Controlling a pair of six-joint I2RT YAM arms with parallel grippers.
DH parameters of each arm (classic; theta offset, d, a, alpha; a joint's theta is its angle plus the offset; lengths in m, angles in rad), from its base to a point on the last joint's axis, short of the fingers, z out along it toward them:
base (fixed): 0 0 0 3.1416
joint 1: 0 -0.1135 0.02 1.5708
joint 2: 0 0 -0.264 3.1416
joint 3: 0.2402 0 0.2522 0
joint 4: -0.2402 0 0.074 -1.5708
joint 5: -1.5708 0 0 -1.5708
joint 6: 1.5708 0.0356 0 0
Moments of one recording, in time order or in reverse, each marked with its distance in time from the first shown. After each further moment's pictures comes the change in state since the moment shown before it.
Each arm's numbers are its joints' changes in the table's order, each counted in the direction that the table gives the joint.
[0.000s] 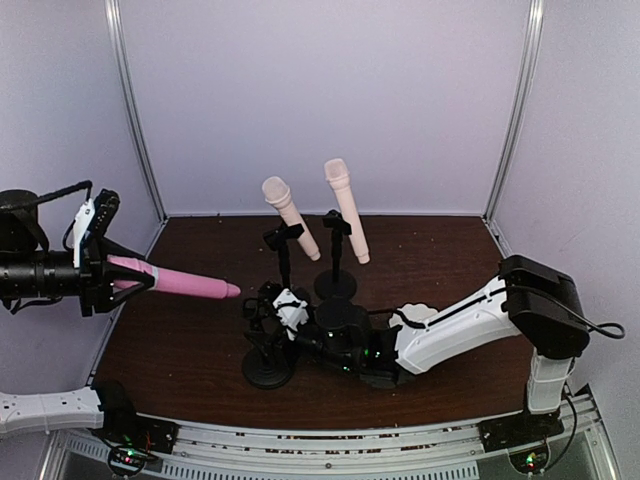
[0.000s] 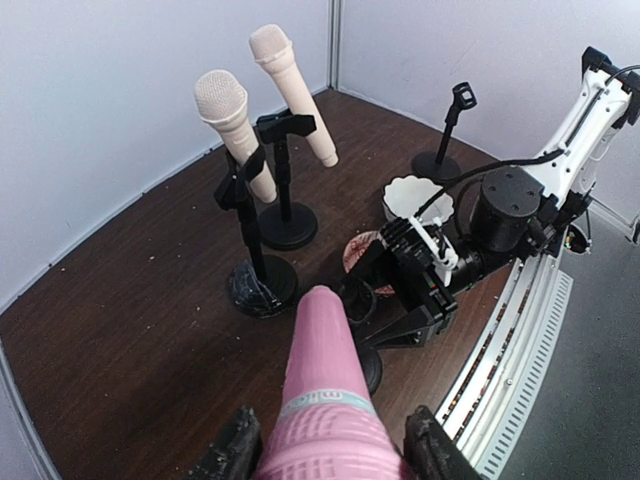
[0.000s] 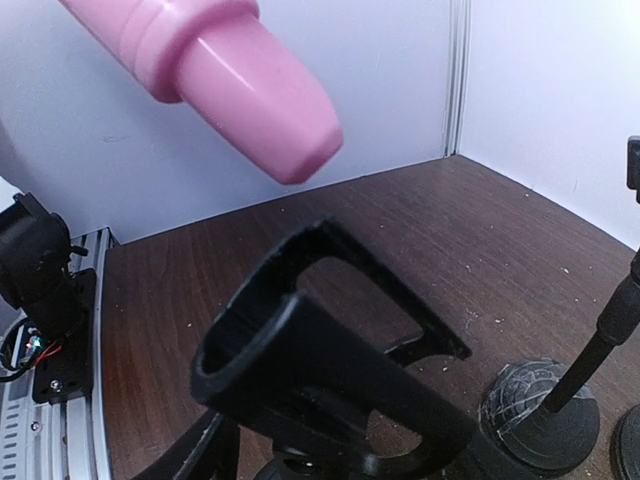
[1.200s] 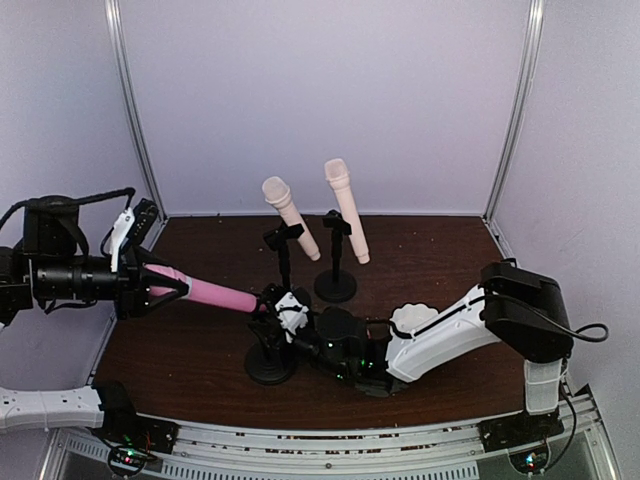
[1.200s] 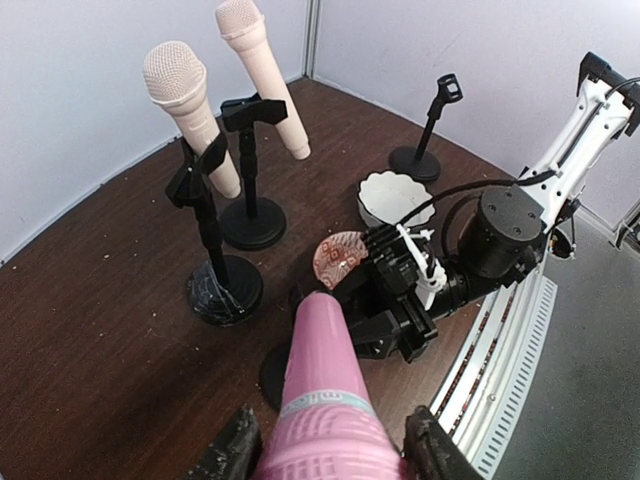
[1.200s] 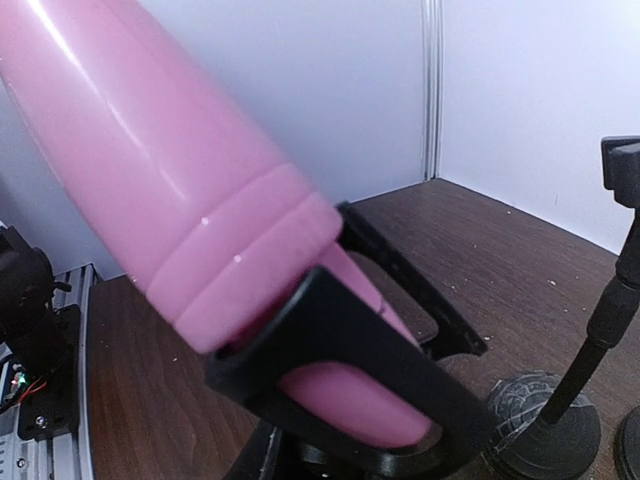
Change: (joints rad) left arm 0.018 0.044 -0.152 0.177 -0.074 -0.061; right arm -0.018 0.081 -0.002 0.174 -0.061 0.002
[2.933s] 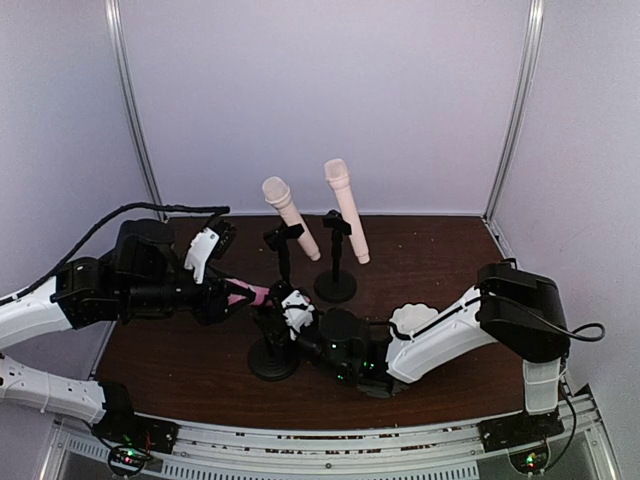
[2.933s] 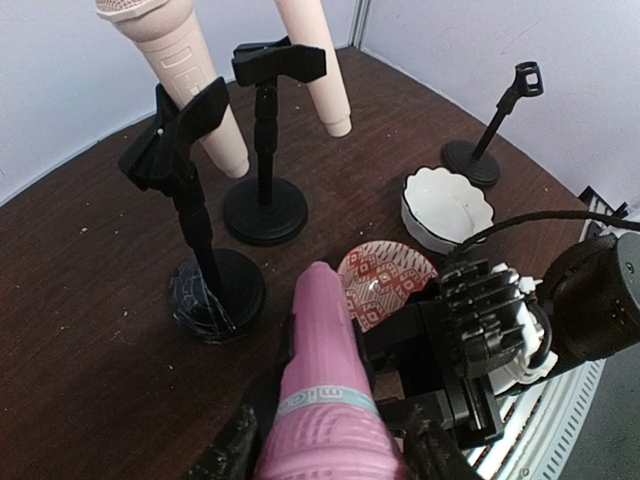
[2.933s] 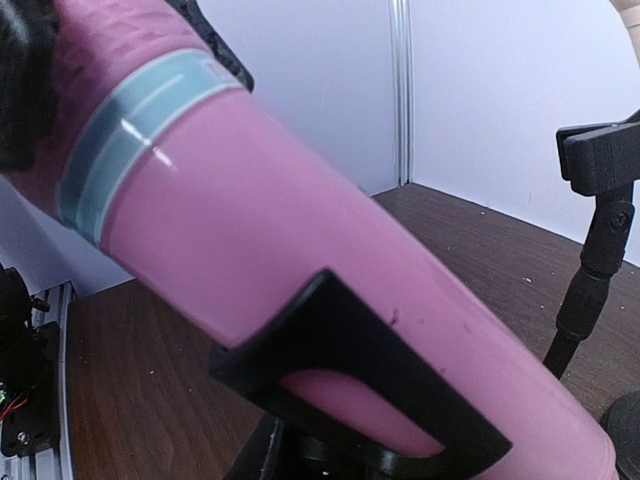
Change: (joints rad) left arm 0.169 0.257 -0.235 0.423 0.251 -0.182; right arm 0.008 0.013 -0.021 0.059 -0.066 0.019
